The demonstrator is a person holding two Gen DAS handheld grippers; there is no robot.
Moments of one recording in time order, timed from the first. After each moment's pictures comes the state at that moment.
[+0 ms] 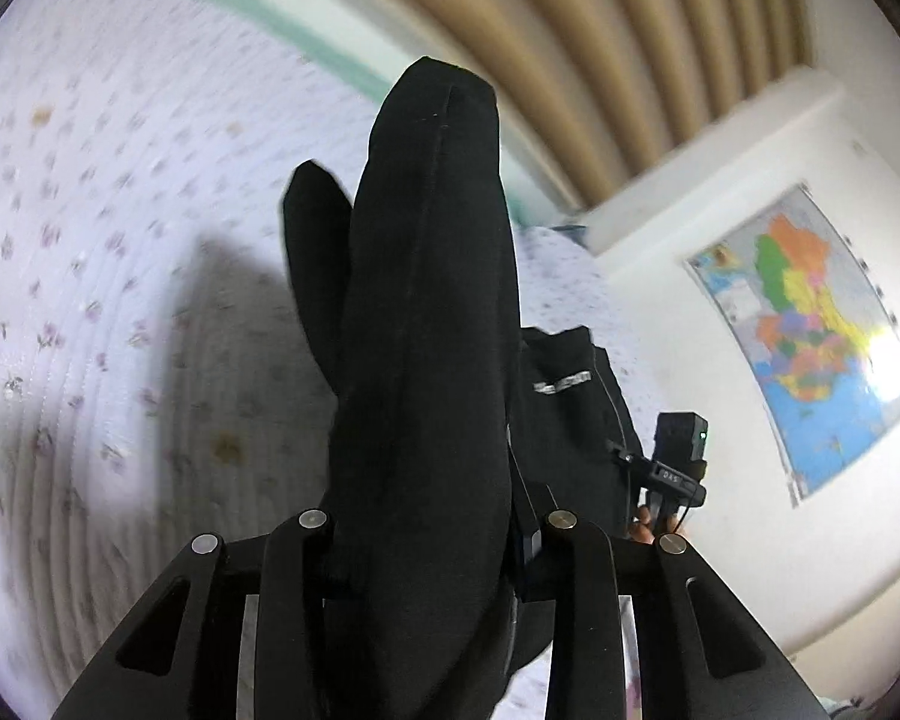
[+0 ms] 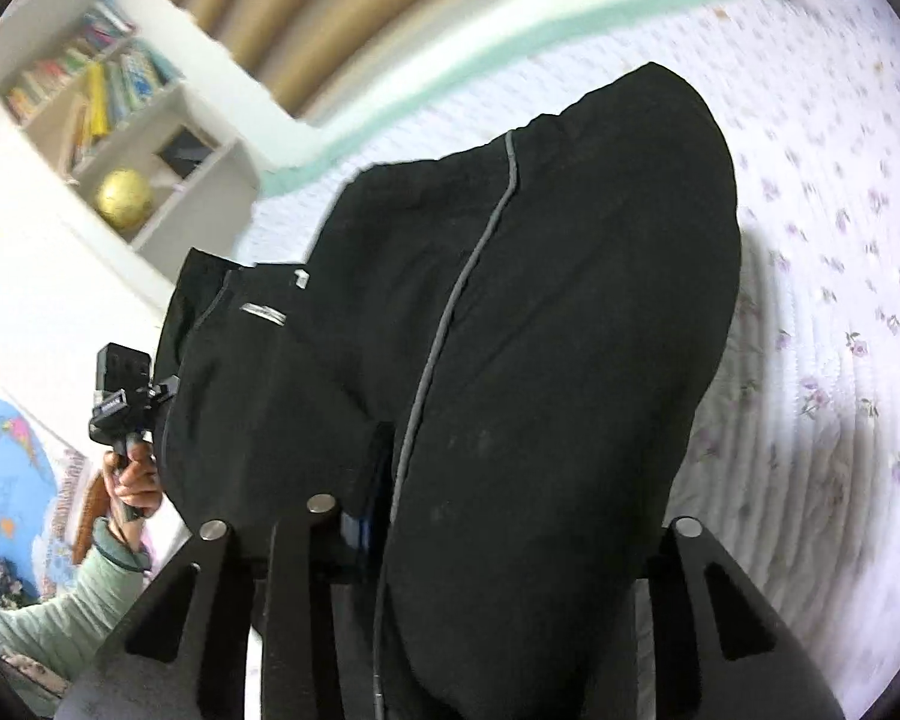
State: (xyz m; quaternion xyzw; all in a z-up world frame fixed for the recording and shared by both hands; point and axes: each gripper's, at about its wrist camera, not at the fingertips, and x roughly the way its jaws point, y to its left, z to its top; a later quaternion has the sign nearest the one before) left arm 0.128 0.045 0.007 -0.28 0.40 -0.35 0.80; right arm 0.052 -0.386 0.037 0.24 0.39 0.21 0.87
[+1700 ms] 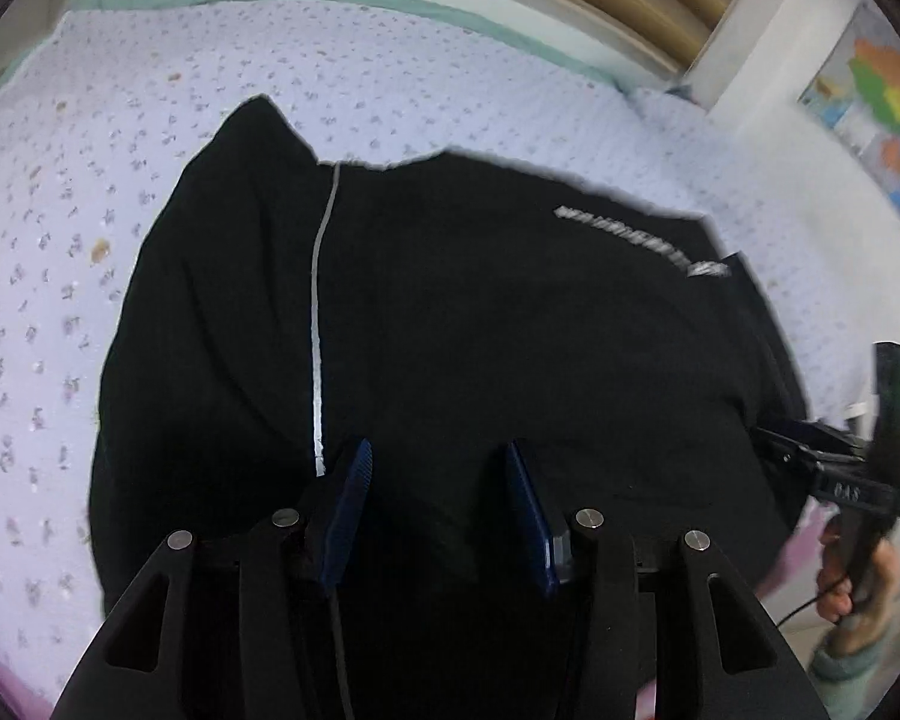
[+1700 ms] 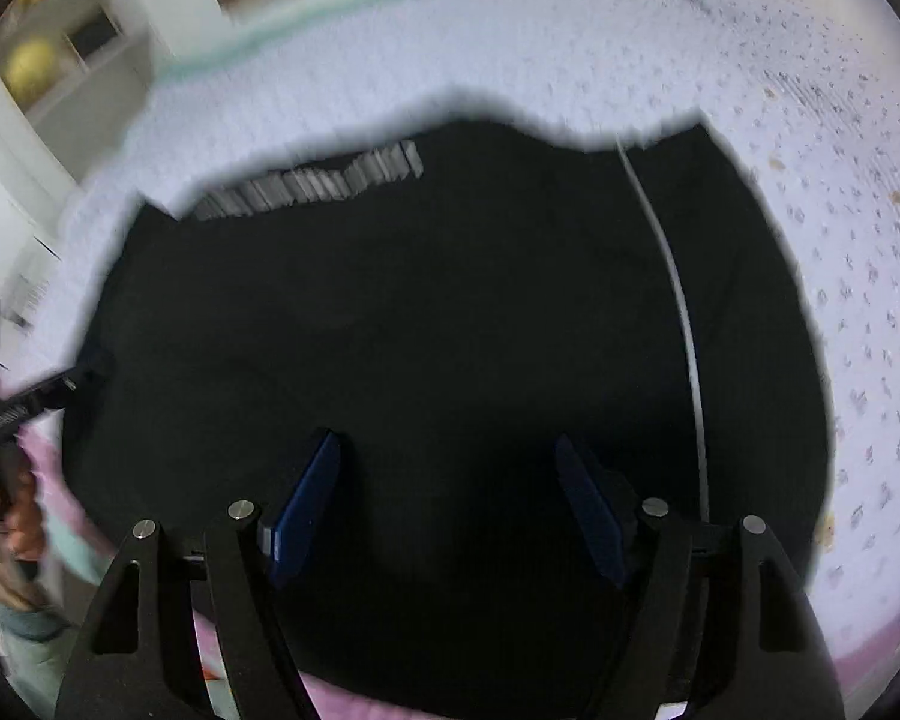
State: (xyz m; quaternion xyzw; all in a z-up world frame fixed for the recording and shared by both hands) left arm -0.063 0.021 -0.046 -0.05 0.48 -0.20 0.85; right arm 0.018 -0.222 -0.084 0.10 0.51 -0.01 0.85
